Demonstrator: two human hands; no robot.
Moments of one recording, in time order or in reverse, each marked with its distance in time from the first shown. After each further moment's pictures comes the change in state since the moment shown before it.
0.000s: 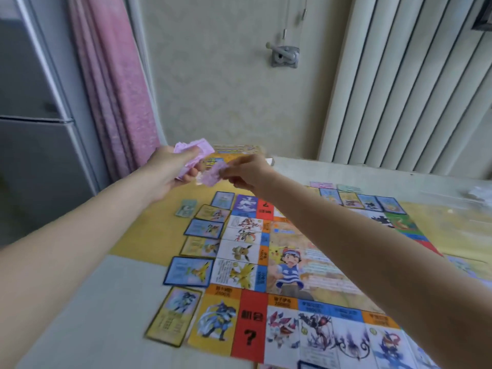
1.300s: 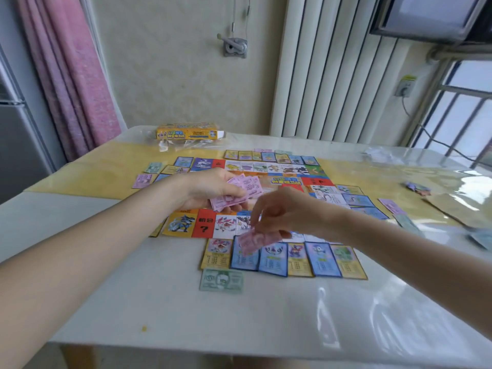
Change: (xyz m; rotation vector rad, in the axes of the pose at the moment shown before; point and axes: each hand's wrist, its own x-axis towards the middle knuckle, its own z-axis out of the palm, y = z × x) left_hand -0.174 -0.017 0.066 0.343 -0.793 -0.084; right_hand -0.283 0.018 -0.075 -0.564 -0.272 -0.049
